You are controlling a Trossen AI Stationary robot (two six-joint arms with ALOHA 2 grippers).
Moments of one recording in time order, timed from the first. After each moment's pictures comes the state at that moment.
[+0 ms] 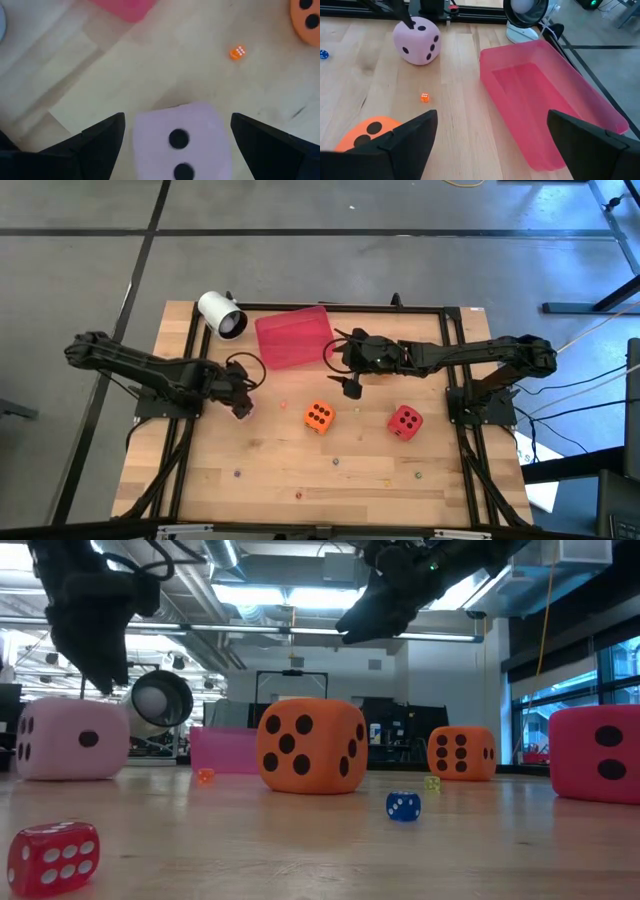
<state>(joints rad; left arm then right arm) -0.19 0.96 0.74 -0.99 -0.30 -0.93 -0.05 1.47 1.00 -0.06 0.14 -0.06</state>
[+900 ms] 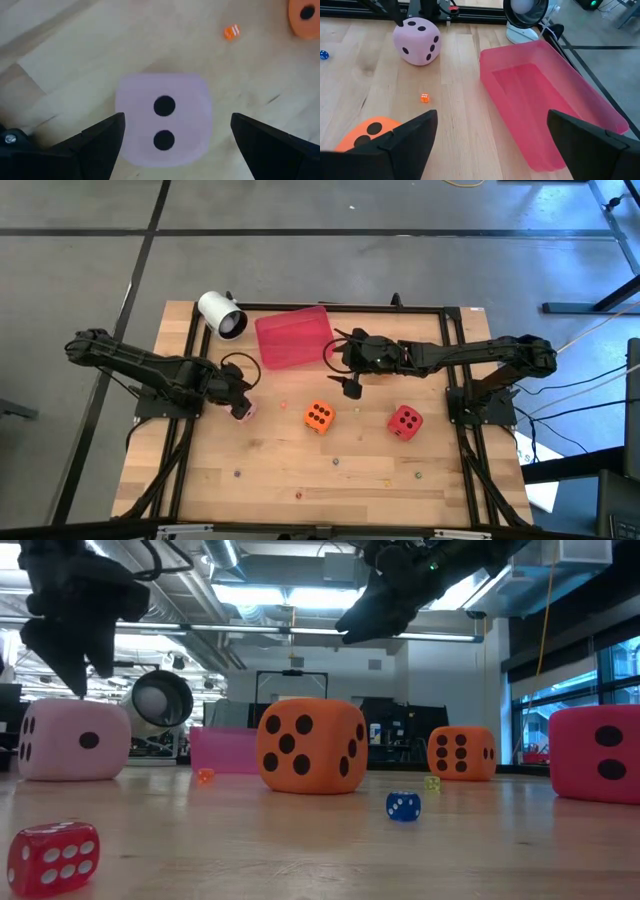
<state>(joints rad) -0.19 0.94 0.75 -1.02 -0.17 -1.13 -0.05 1.47 1.00 -0.06 0.14 -0.06</state>
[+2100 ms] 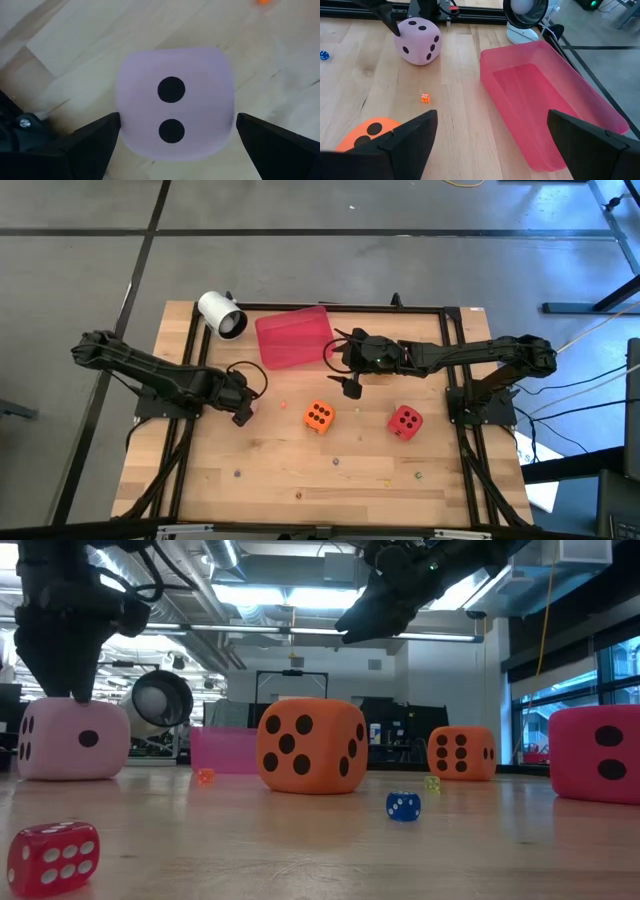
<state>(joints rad) -0.24 1.08 0.76 -1.05 -0.12 -1.10 -0.05 1.47 1.00 -0.06 0.14 -0.06</state>
